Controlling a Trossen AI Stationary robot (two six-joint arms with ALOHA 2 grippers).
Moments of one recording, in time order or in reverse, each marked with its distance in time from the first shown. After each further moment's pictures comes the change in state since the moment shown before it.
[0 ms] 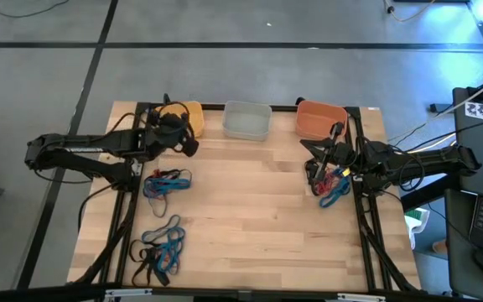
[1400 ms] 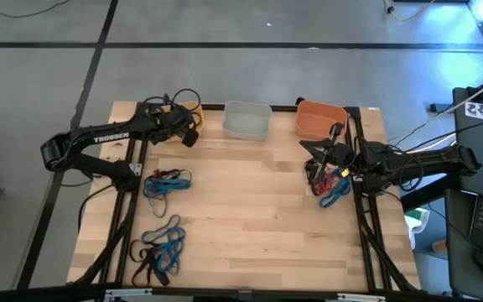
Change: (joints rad) left arm 0.369 0.252 -0.002 -0.124 0.292 0.003; right arm 0.000 0.000 -0.001 -0.022 0.000 0.000
